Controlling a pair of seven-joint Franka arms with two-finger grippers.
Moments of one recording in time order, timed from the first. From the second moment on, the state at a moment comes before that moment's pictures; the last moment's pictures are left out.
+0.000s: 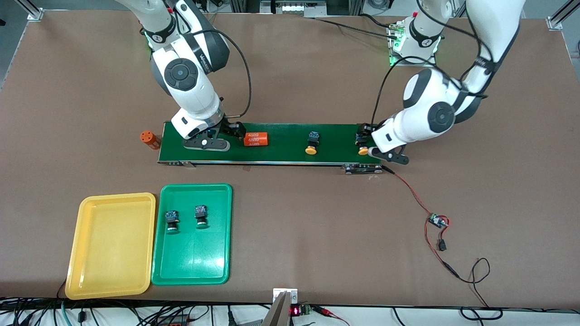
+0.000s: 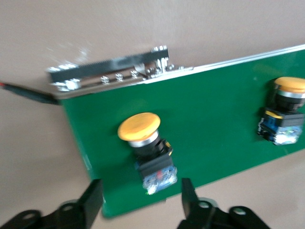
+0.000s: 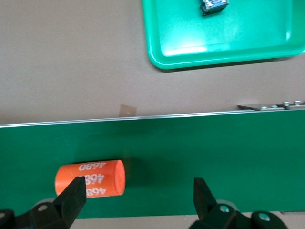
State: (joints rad) left arm 0.29 0.28 -0.67 -2.09 -0.15 2.14 -0.09; right arm 0.29 0.26 0.29 -1.97 -0.06 2.23 0.68
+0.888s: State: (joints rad) left arm 0.05 0.01 -0.13 -1.73 0.01 1.69 0.00; right arm 0.29 0.27 0.29 -1.96 -0.06 2.24 0.68
